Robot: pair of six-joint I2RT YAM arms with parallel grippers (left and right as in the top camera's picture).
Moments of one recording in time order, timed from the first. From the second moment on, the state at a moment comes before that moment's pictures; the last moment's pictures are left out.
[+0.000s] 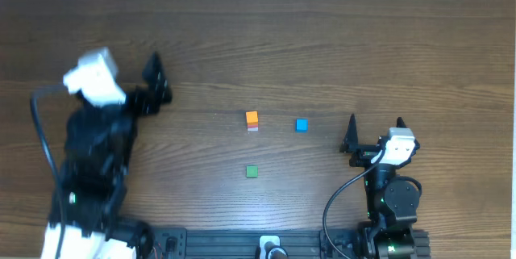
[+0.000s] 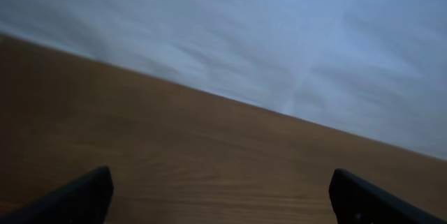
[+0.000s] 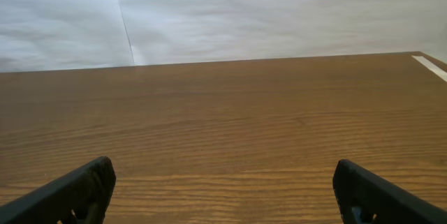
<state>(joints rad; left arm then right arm) -0.23 0.68 0.65 -0.17 -0.24 -0.35 0.07 0.02 0.01 -0.06 0.12 0.05</state>
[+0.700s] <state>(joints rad) -0.09 0.13 0.14 0.02 -0.03 -0.06 0.07 0.02 0.01 -0.06 0.12 0.05</state>
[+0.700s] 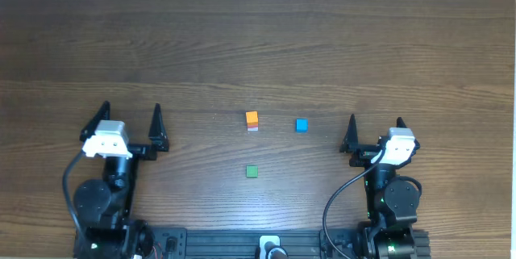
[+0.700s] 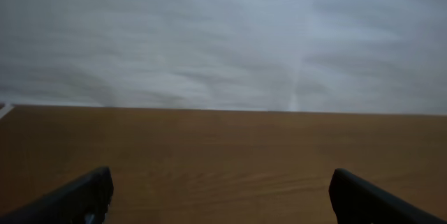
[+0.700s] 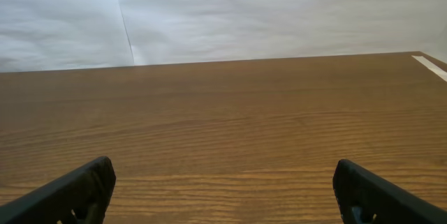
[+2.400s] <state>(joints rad) -0.03 0.01 0.01 -0.07 0.00 -0.04 0.07 0.02 0.01 -0.05 0.12 0.06</state>
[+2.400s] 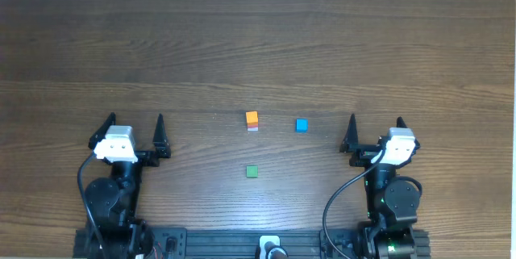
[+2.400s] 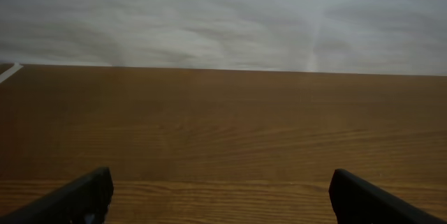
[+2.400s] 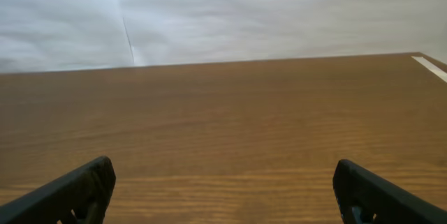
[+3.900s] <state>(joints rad) -0.03 0.01 0.01 -0.07 0.00 -0.04 0.08 0.60 0.79 -0.55 -0.64 0.37</state>
